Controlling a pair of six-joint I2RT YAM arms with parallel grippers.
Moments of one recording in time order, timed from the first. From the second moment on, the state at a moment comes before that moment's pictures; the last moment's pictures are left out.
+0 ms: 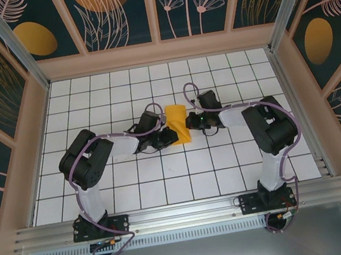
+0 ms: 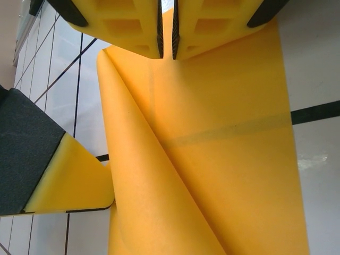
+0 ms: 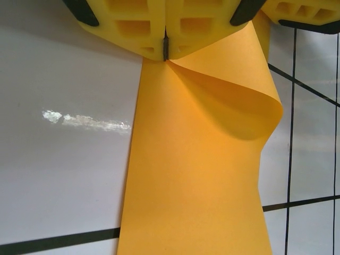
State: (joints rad) left arm -0.64 1.91 0.91 0.16 0.47 -0.89; right arm 0.45 1.87 0.93 0.04 -0.39 0.52
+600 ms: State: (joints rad) left arm -0.64 1.91 1.07 0.20 0.40 -0.91; right arm 0.45 1.87 0.93 0.04 -0.39 0.52
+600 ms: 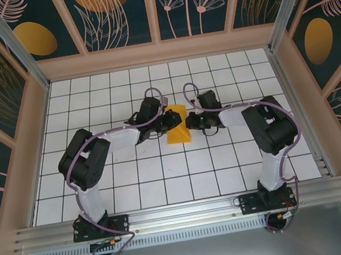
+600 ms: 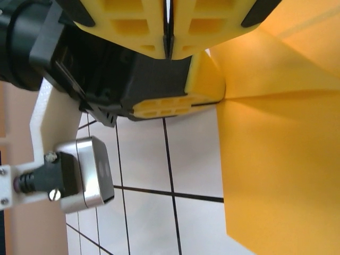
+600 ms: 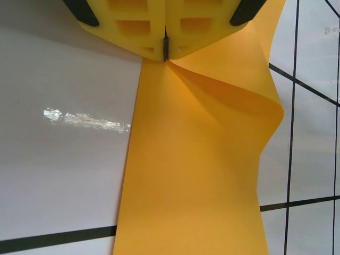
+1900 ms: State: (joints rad) left arm -0.64 2.00 1.08 0.13 0.35 -0.91; right arm 0.45 1.88 0.94 0.04 -0.39 0.52
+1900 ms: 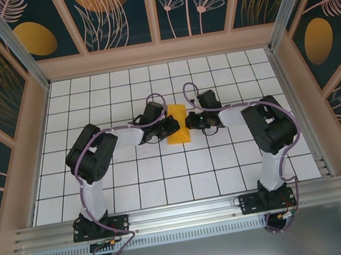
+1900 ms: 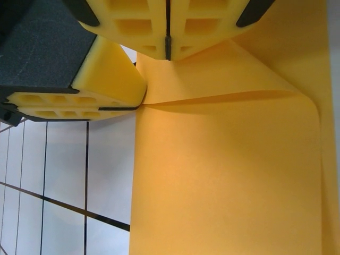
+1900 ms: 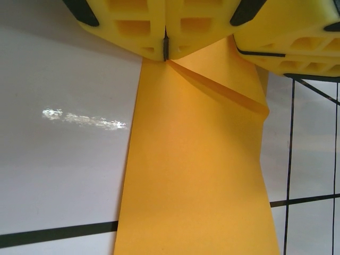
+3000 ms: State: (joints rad) left arm -0.64 2.00 1.08 0.09 0.30 -0.91; right arm 0.45 1.89 0.95 0.04 -0.40 0.52
